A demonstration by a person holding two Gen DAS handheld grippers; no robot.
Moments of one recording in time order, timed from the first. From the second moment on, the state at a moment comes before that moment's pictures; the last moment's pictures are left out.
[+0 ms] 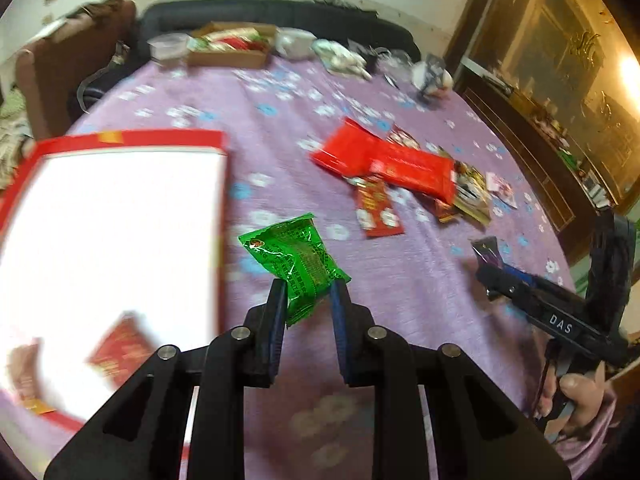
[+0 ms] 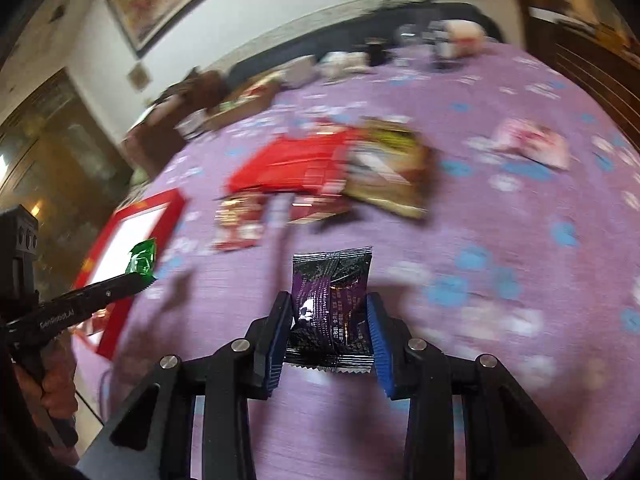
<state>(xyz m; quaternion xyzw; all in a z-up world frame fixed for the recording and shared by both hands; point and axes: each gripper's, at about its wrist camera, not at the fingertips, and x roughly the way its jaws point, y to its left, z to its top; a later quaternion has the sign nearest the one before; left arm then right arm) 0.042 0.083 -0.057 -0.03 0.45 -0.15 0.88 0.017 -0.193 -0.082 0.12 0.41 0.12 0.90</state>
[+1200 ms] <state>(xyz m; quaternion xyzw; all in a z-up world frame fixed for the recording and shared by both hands) 0.026 0.192 -0.047 -0.03 0.43 -0.04 0.90 0.073 -0.024 -0.056 0.05 0.35 0.24 0.90</state>
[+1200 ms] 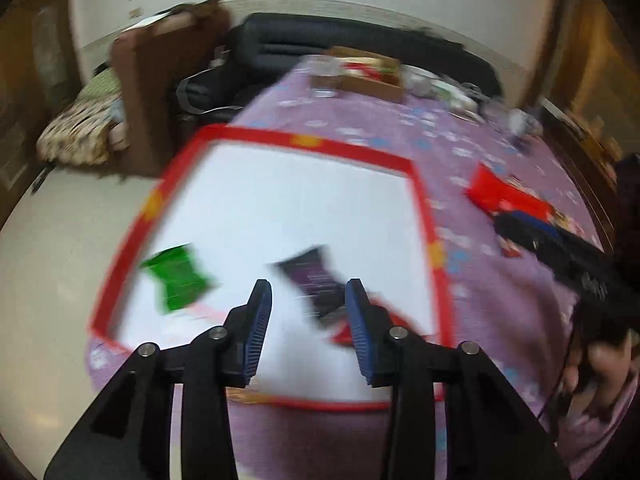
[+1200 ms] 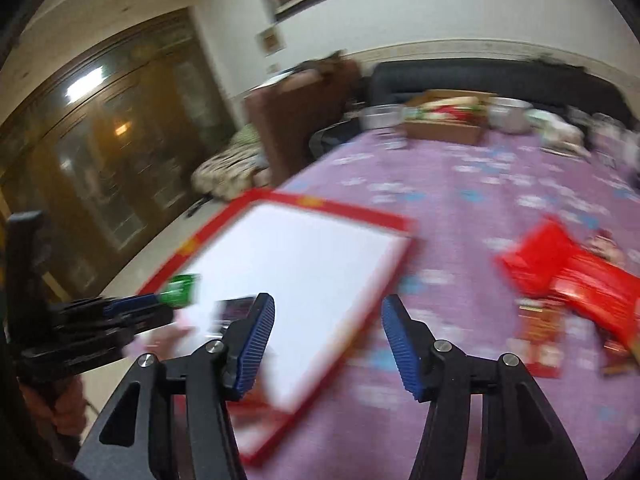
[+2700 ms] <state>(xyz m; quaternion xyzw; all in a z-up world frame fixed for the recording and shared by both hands) 0.147 -0.024 -0.100 0.00 0.51 -0.21 0.84 0.125 -0.343 -0.105 0.04 0.44 -0.02 0.90</state>
